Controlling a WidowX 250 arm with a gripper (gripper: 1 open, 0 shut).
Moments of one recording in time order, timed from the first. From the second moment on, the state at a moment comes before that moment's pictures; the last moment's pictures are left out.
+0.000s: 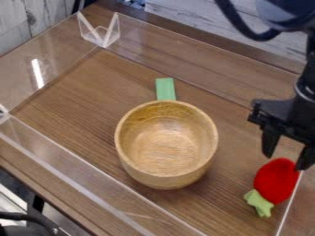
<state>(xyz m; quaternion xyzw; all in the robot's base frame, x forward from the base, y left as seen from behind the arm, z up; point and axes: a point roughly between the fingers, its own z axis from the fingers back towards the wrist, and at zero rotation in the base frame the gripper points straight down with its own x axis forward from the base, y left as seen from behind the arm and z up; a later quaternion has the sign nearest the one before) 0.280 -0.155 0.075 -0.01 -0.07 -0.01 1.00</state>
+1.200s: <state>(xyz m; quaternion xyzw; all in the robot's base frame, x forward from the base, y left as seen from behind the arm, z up) 0.262 -0.138 0.077 0.00 -0.07 -0.08 0.99</state>
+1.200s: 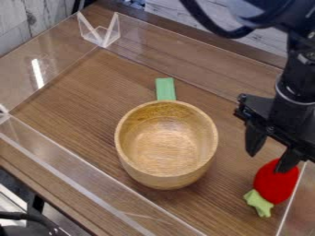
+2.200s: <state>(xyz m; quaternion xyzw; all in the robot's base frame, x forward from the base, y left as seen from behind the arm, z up) 0.241 -0.158 0.097 0.00 -0.09 -0.09 0.99</state>
